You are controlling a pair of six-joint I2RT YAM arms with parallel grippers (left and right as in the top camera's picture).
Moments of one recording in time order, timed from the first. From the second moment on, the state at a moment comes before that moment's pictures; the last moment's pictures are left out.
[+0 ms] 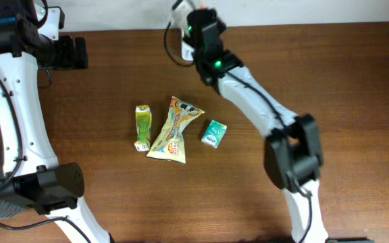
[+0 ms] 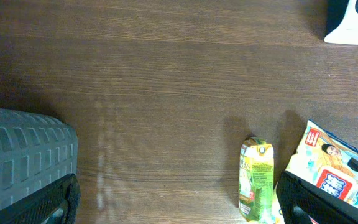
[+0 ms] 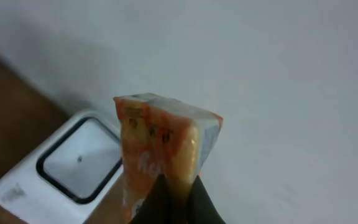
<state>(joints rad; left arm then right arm) 0.17 2.03 2.44 -1.49 0.07 0.11 0.49 2.28 1.96 0.00 0.45 -0.71</state>
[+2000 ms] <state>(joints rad) 0.17 2.03 2.43 -1.49 0.07 0.11 0.03 1.82 1.81 -1.22 -0.18 0.19</state>
